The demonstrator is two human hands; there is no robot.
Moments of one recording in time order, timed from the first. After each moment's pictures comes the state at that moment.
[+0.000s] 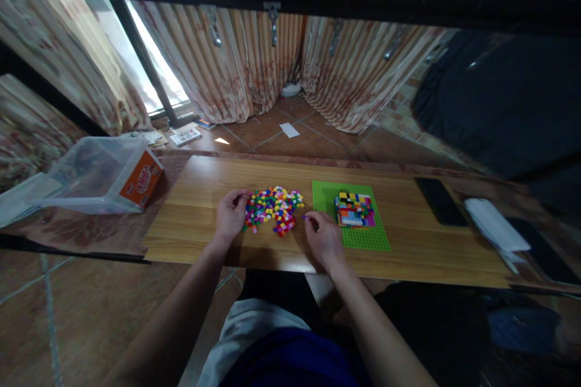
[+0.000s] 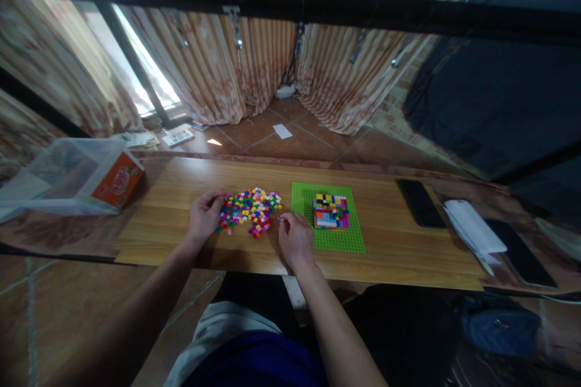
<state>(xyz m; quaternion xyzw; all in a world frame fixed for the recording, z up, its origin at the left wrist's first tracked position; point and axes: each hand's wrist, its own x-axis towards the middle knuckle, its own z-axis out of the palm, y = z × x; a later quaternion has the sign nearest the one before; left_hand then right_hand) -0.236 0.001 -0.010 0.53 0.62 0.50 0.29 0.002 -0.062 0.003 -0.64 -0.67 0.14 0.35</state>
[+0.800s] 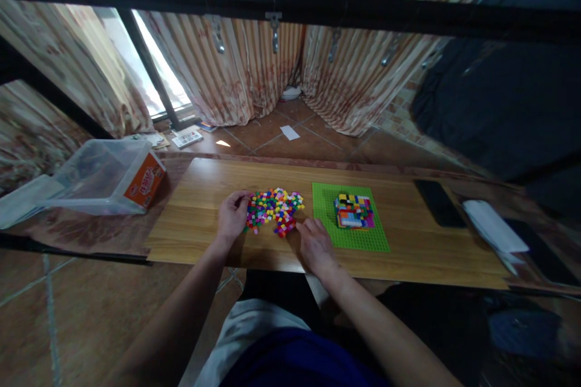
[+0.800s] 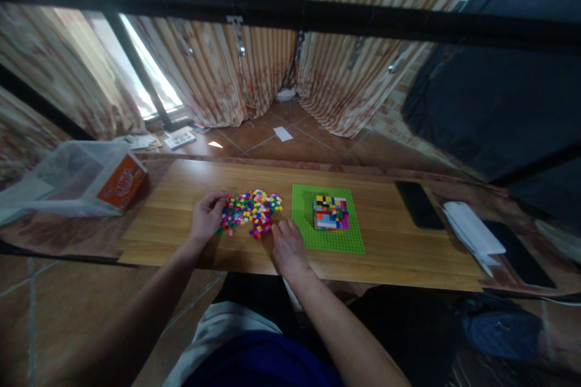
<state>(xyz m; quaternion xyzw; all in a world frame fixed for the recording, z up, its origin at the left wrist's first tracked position) -0.237 0.001 -0.013 0.53 0.62 0.49 0.30 -0.010 -0.075 -0.007 -0.57 -0.80 0.03 0.18</state>
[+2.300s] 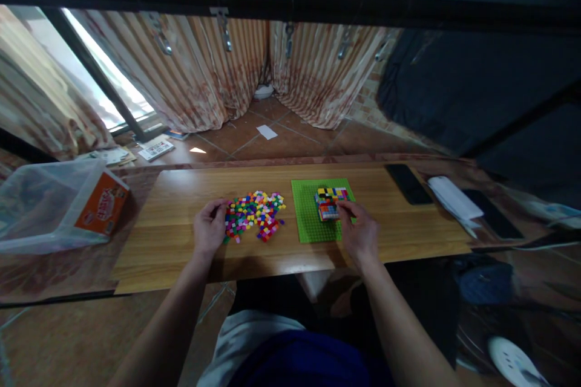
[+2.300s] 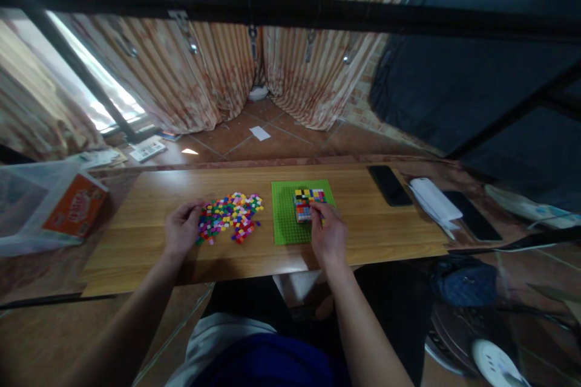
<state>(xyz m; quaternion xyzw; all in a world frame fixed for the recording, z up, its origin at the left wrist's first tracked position) -0.240 0.003 -0.010 0.54 0.62 0.49 0.28 0.088 -0.078 0.026 -0.69 -0.54 0.07 0.48</state>
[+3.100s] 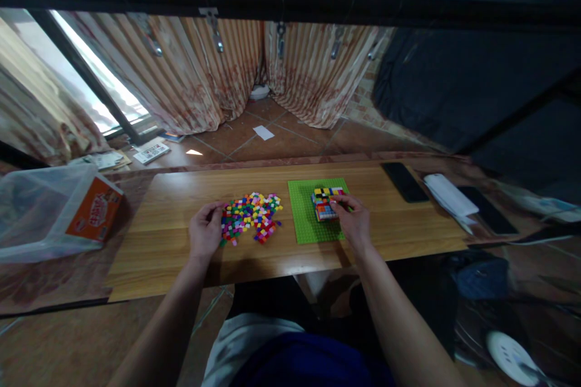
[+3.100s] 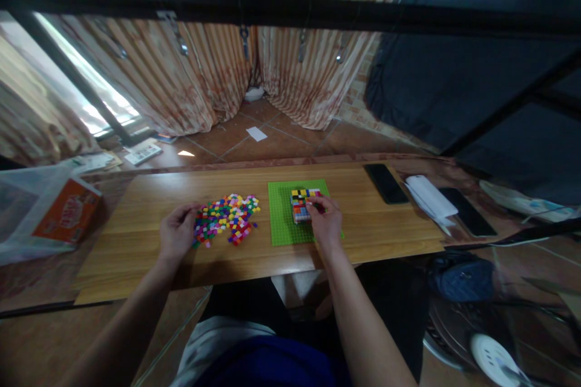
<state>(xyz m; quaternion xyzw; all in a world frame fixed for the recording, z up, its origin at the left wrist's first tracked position) -0.242 0.007 -0.017 0.54 0.63 0.49 0.27 0.110 -0.042 -0.014 -0.67 -0.42 0.19 0.59</state>
